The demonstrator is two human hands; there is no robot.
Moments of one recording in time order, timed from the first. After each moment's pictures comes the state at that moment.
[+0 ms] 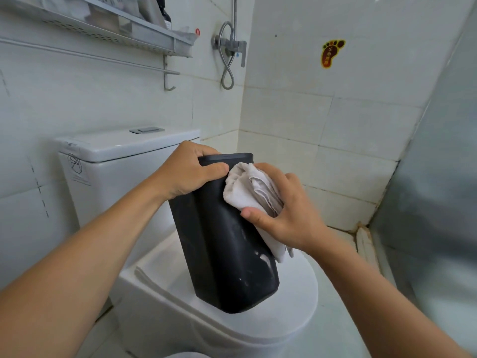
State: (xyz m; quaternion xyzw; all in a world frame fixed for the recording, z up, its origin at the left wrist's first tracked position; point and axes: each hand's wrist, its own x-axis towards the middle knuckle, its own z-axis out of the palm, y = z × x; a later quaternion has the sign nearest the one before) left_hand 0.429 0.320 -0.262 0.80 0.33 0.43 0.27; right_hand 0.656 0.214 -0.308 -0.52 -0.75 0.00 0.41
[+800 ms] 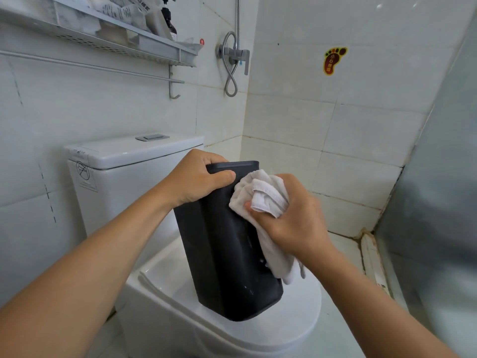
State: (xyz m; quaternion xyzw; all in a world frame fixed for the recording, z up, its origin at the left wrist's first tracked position) left_hand 0.435 0.317 -0.261 0.80 0.33 0.43 0.26; right_hand 0.636 0.200 -0.304 -0.60 -0.64 -0.04 0.48
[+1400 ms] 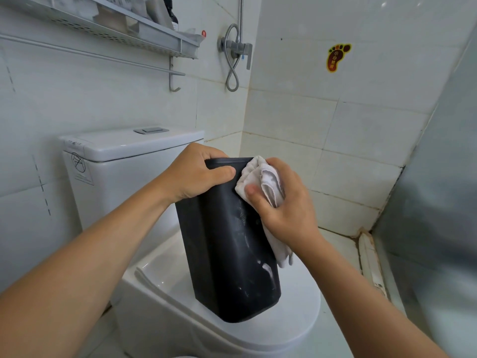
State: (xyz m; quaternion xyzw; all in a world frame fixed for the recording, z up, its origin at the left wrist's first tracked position) left_hand 0.434 0.320 -0.263 0.80 0.30 0.44 0.28; right_hand 0.637 0.234 -0.313 -0.56 -0.65 -0.04 0.51
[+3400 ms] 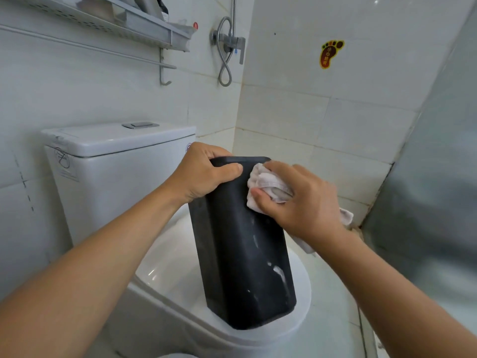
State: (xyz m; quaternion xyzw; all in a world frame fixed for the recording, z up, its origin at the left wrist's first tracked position) left_hand 0.465 0.322 -0.275 0.76 0.24 0.51 0.33; right_hand 0.661 0.210 -0.288 -0.55 -0.68 -0.27 0.40
